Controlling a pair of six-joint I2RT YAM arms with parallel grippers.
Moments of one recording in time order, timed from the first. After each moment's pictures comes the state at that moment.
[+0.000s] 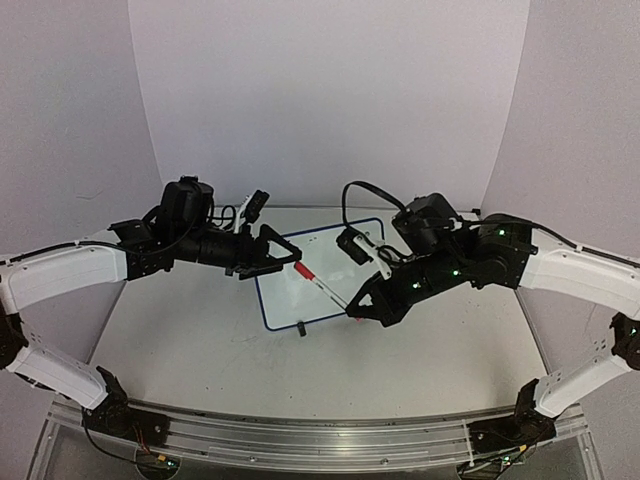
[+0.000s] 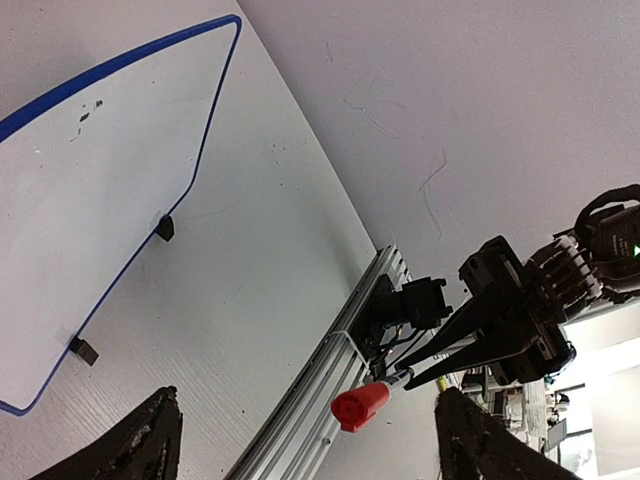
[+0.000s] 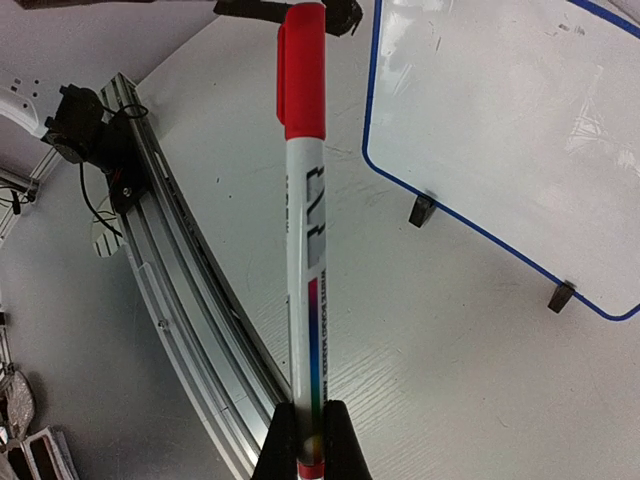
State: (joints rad) left arm -0.77 1.31 1.03 -0.14 0.58 -0.70; right arm 1.06 1.38 1.29 -0.71 -0.18 0.25
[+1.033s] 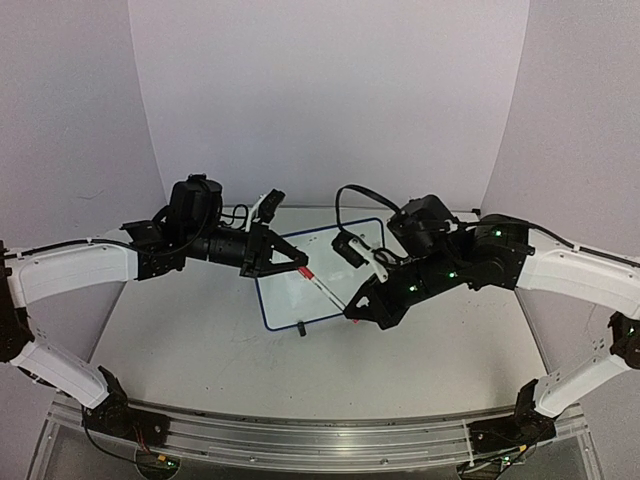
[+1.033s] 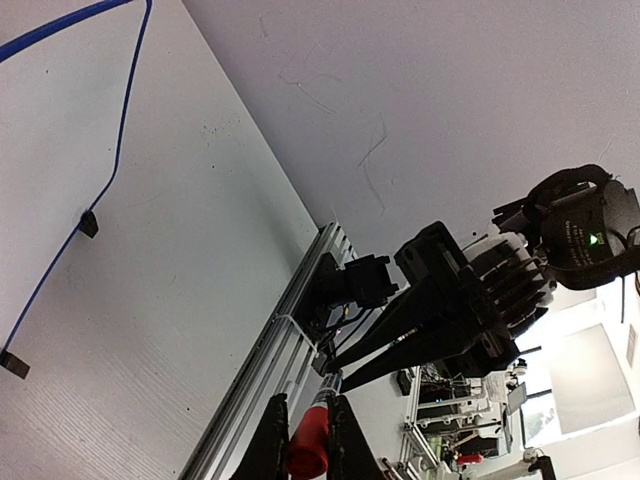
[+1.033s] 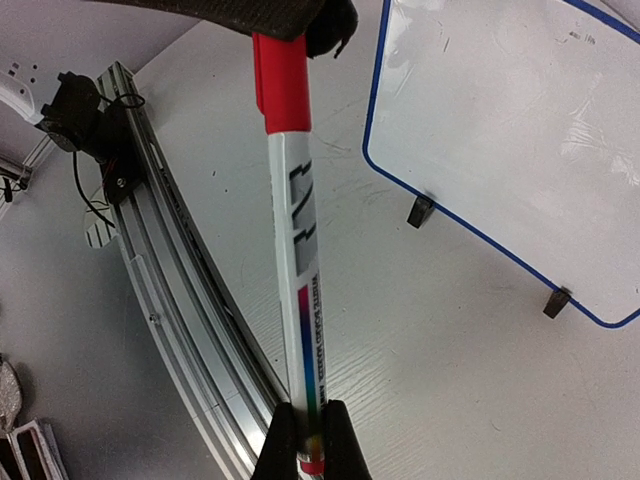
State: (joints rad) left arm -0.80 1.37 1.04 -0.01 0.72 -0.78; right arm 1.07 1.40 1.30 -0.72 -0.16 0.22
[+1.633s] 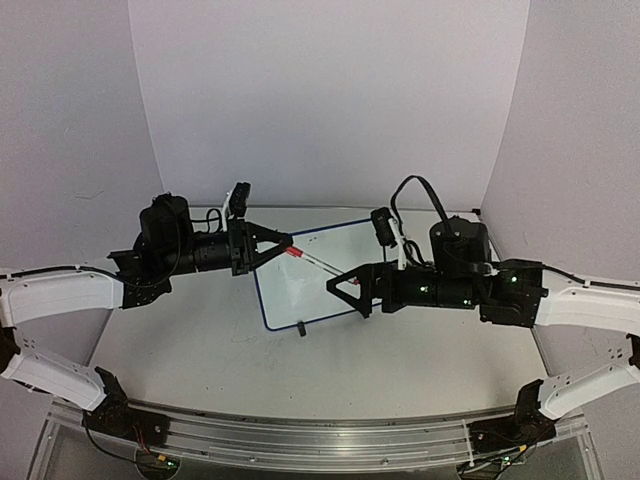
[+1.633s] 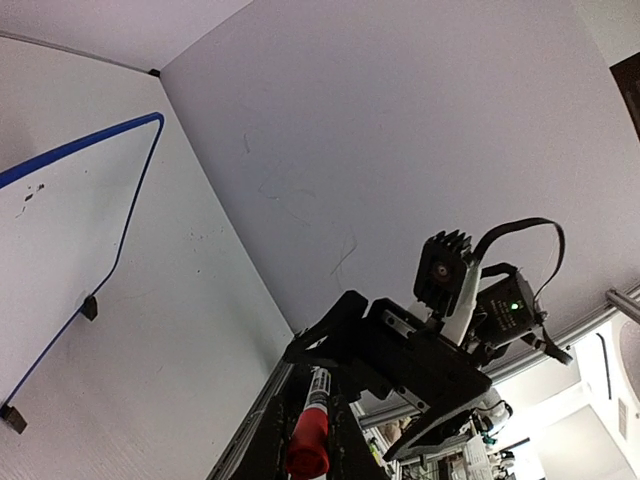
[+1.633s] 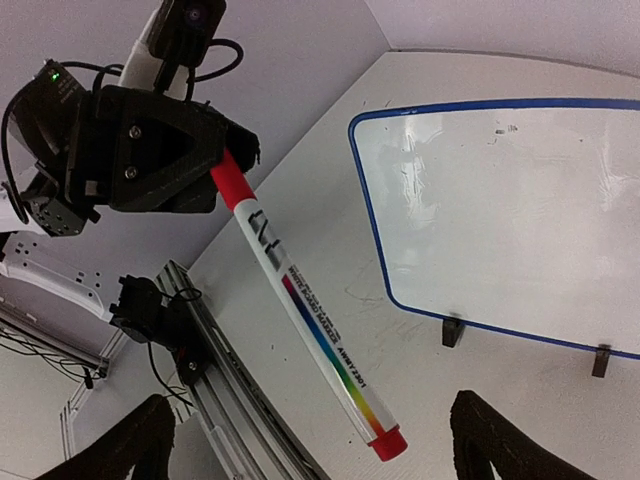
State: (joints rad) left arm -0.80 1.24 0.81 0.38 0.51 -0.98; right arm 1.07 1.21 0.96 -0.12 -0.04 0.57
